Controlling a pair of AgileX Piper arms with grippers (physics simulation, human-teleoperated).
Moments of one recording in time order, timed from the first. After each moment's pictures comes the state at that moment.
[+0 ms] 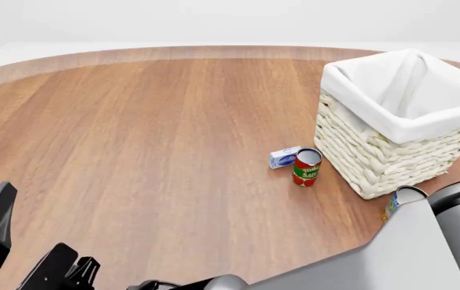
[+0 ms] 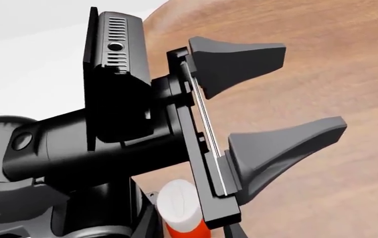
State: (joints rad) left arm 0.00 0.01 0.00 0.00 0.00; right arm 1.42 2.08 -1.23 -0.37 0.11
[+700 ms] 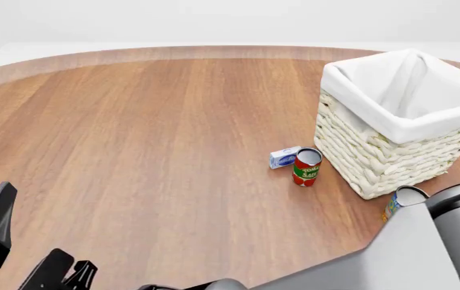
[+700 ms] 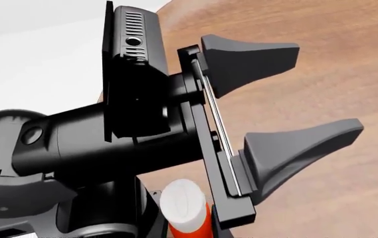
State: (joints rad) left arm 0.00 0.01 0.00 0.00 0.00; right arm 1.43 2.08 -1.23 -0.37 0.10
